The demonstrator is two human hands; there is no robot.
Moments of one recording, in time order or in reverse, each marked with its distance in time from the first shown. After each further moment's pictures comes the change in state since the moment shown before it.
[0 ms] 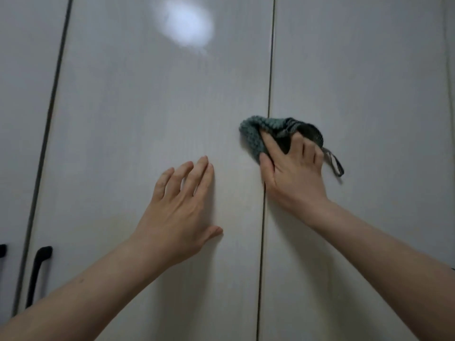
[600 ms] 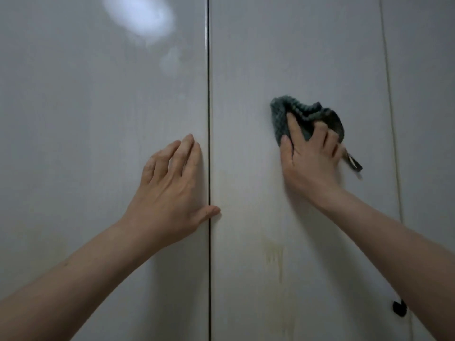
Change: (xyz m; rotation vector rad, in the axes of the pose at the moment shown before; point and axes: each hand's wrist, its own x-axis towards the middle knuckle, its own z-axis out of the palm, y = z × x) left_hand 0.055 0.068 -0.005 -0.187 0.061 0.018; right_hand -0.011 0.112 -0.008 0.010 -0.109 0.321
